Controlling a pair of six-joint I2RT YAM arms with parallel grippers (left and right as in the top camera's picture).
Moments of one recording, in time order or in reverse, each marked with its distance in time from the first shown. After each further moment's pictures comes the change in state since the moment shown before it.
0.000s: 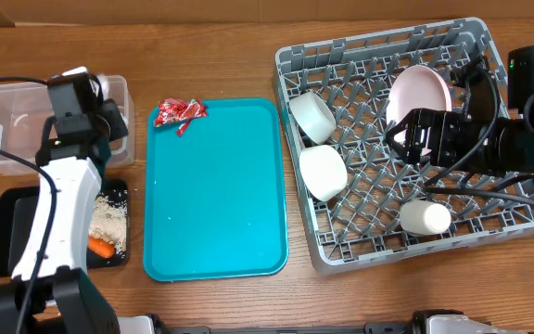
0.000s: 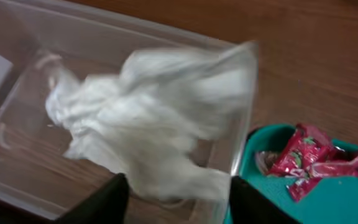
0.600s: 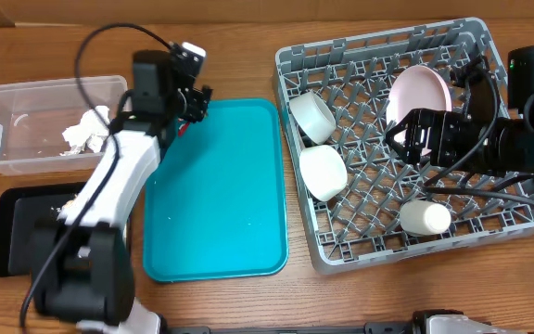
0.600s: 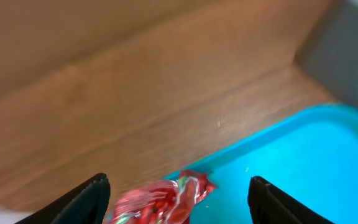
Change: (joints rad) left arm -0.291 0.220 0.084 0.256 0.200 0.449; right arm 0.000 0.000 0.000 0.000 0.000 0.000
